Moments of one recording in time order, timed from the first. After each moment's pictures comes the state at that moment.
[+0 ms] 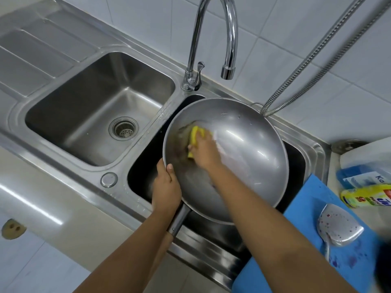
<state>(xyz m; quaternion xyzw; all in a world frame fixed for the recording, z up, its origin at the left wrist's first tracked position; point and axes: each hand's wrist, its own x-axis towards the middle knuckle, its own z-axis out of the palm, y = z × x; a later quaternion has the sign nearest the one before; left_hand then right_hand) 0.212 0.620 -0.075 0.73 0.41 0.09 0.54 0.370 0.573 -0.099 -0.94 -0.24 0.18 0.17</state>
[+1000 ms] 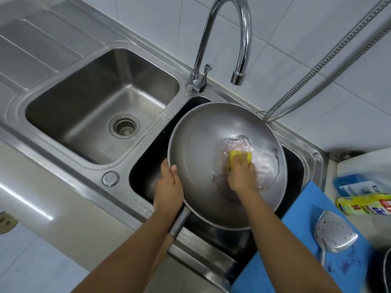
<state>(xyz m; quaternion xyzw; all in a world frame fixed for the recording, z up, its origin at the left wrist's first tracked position) 0.210 0.623 -0.073 0.73 0.38 0.08 0.56 0.366 0.465 -0.111 -0.98 -0.10 0.16 0.02</state>
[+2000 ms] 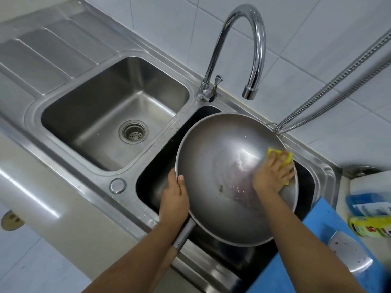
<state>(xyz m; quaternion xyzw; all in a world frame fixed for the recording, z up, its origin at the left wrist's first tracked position) 0.211 0.622 -0.075 0.71 0.39 0.08 0.59 0.418 0.449 -0.113 -1.00 0.03 0.04 -0.01</state>
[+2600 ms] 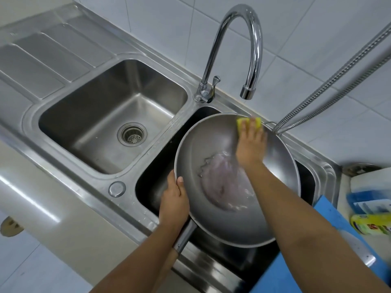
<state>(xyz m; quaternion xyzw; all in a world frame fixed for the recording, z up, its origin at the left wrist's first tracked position) 0.212 0.625 -0.084 0.71 0.39 0.08 0.58 0.460 0.524 -0.088 -0.98 -0.21 0.01 -0.07</state>
